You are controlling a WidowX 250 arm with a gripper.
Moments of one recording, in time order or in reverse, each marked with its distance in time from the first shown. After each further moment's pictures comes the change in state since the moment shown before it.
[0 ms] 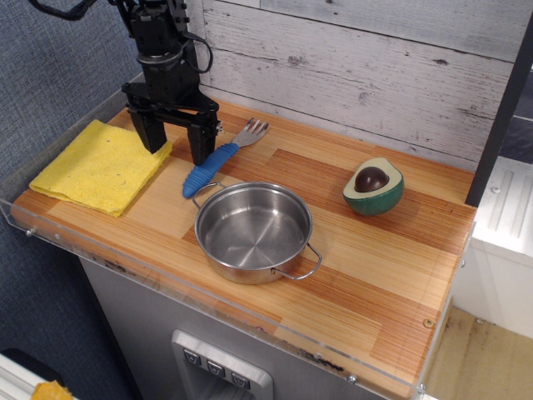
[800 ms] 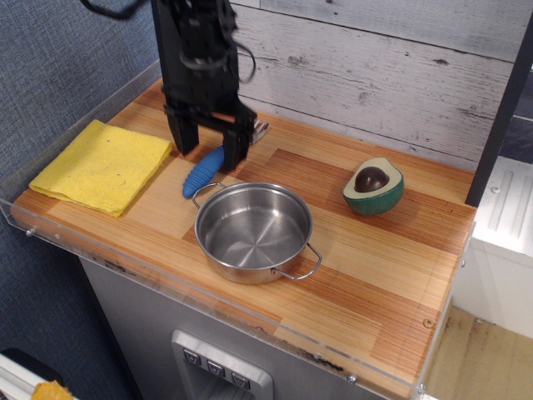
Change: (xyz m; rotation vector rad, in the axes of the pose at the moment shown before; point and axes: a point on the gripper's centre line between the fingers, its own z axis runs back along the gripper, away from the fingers) arm 0.012 -0.030 -0.016 0.052 0.049 -0.063
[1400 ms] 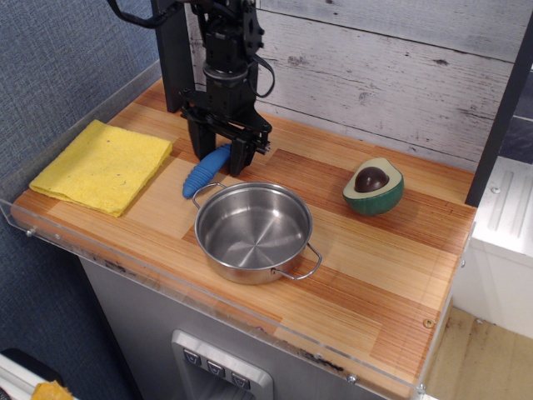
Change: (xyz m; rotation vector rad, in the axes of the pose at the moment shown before) arm 0.004 -0.004 -0.008 0.084 0.022 -0.051
